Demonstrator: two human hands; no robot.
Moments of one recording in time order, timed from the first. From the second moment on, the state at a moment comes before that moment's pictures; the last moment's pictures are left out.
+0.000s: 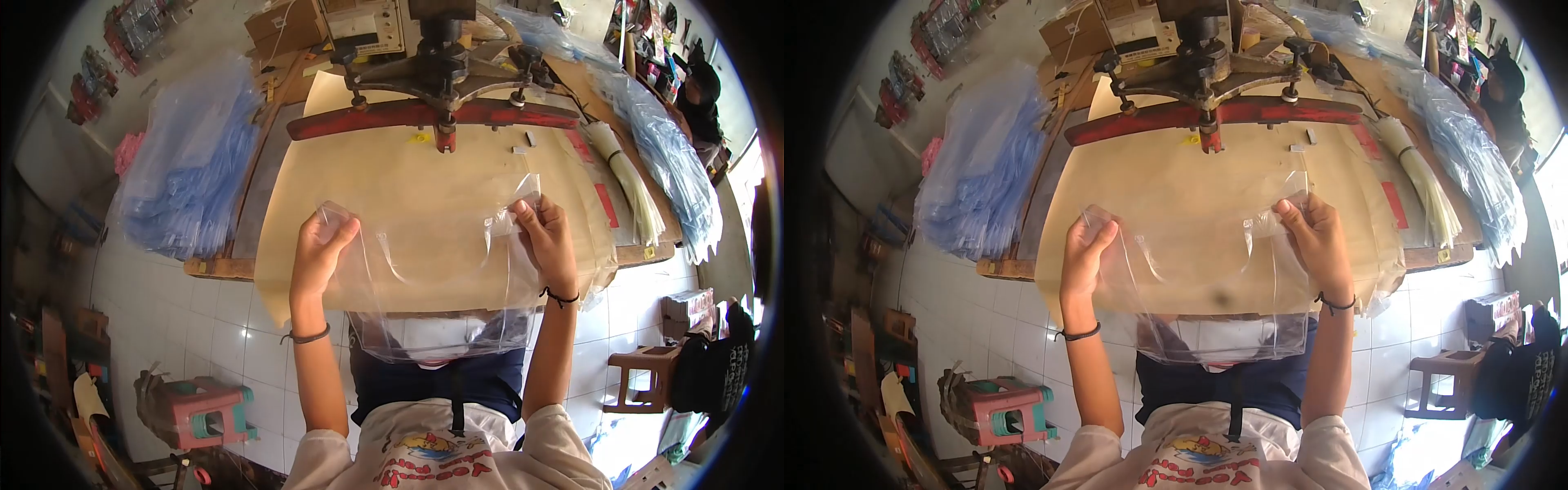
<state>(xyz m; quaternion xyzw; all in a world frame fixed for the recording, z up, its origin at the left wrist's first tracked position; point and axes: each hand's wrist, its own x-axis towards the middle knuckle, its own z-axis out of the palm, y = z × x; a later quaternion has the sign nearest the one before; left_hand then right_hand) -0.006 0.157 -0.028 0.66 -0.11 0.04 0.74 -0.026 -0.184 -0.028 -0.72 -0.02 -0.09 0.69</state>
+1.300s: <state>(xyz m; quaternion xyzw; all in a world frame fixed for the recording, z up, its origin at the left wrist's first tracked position) -0.047 0.167 0.003 0.72 -0.03 0.09 0.69 -0.043 -0.184 0.002 -0.77 -0.08 -0.07 0.63</state>
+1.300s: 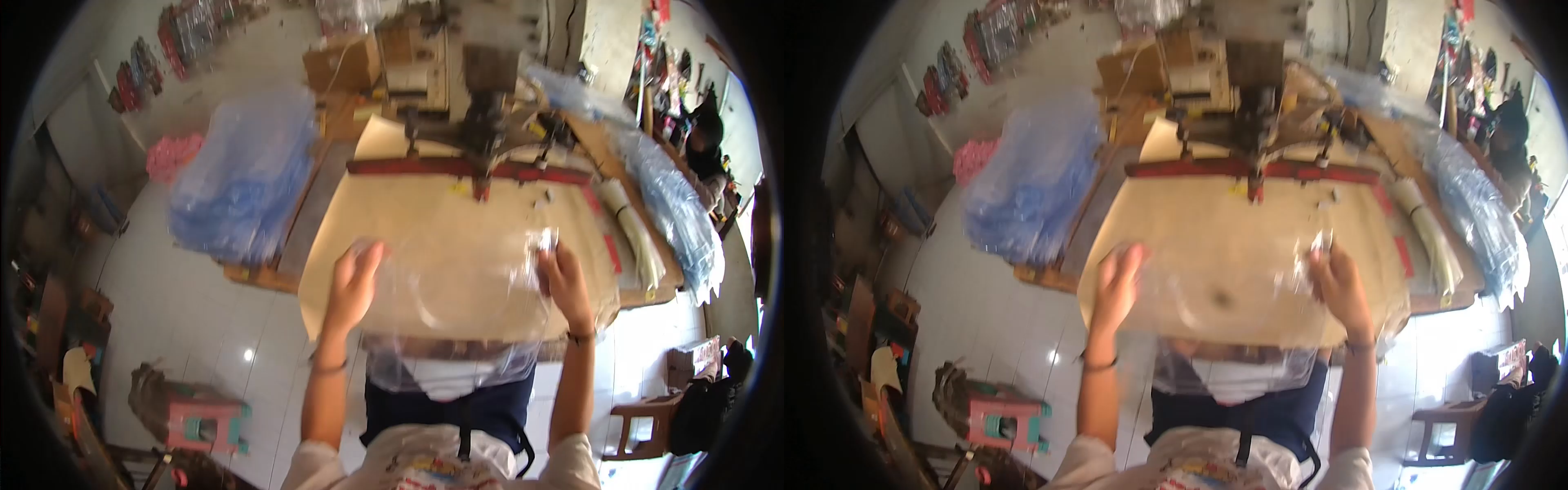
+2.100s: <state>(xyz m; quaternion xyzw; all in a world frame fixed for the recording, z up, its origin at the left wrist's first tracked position) -0.214 0.210 0.006 0.91 -0.30 0.26 0.16 0.010 -0.156 0.013 -0.90 -0.34 -0.04 0.27</state>
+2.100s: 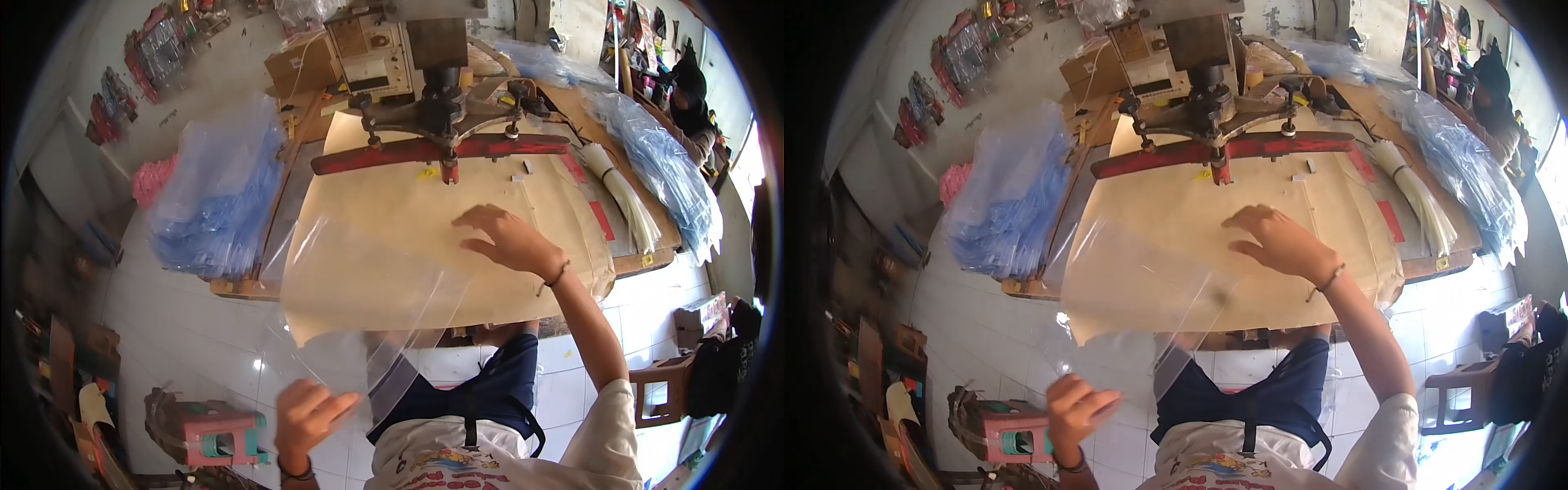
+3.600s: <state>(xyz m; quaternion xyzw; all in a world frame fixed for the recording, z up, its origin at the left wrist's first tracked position) -0.091 0.118 -0.065 0.93 -0.15 0.18 0.27 0.114 -0.102 -0.025 -0.95 -0.21 -0.16 0.15</state>
